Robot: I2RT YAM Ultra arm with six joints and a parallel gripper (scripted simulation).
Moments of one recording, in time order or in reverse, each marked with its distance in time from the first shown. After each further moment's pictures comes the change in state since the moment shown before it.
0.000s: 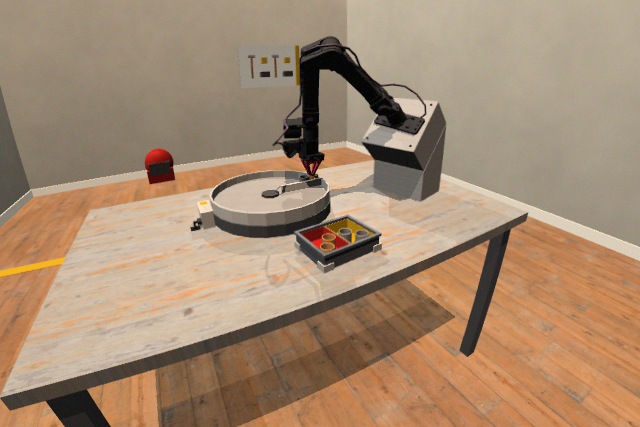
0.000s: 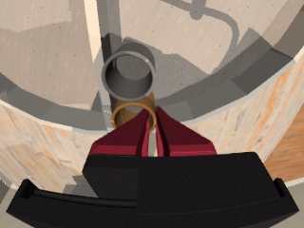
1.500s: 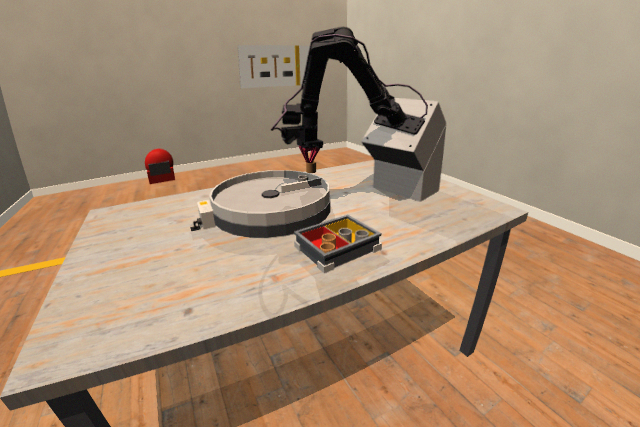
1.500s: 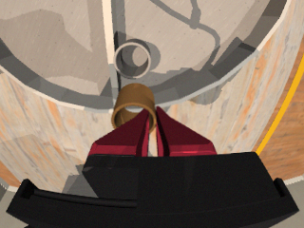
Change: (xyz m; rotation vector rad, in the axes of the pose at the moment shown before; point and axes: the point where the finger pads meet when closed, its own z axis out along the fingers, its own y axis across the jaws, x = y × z) arm -0.007 -0.003 -0.050 0.022 -0.021 -0.008
